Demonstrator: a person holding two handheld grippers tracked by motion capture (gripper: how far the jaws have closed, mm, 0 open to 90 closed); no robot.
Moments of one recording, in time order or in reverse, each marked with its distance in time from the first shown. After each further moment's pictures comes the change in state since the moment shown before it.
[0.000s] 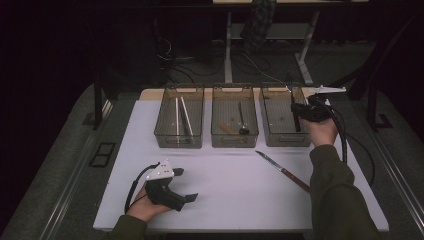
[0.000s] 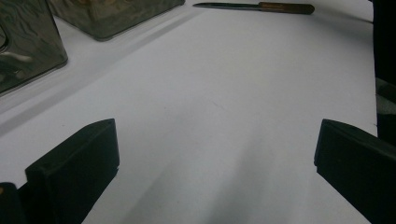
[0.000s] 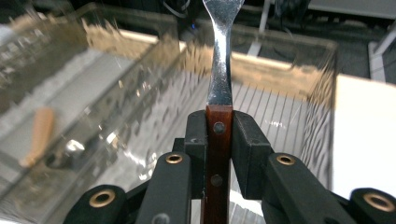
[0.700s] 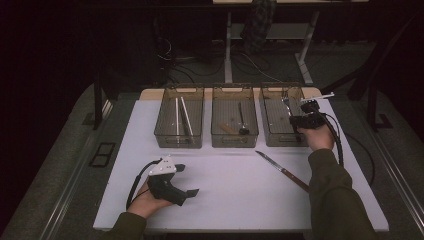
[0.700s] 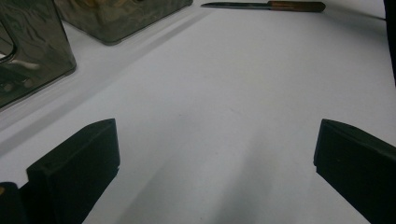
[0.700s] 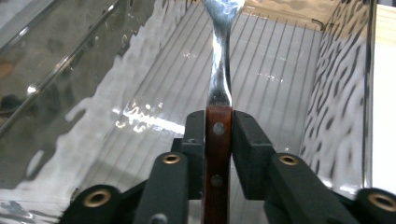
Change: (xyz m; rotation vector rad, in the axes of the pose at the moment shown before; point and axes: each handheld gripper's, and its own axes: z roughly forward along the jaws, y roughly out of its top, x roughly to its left) left arm 0.012 0.003 0.009 0.003 0.003 0.018; right arm -0.003 -0.019 0.022 0.191 -0.028 0.020
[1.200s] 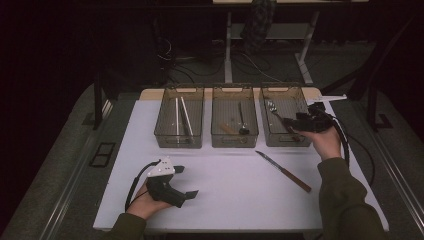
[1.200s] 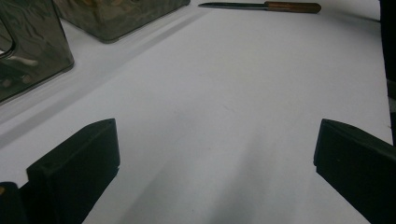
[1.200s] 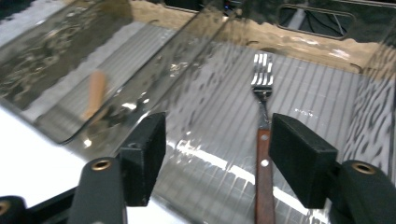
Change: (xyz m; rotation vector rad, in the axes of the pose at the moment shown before) left arm -0.004 -0.001 -0.004 0.001 0.000 -0.013; right arm 0.016 -0.007 -0.044 -0.140 0.167 -0.059
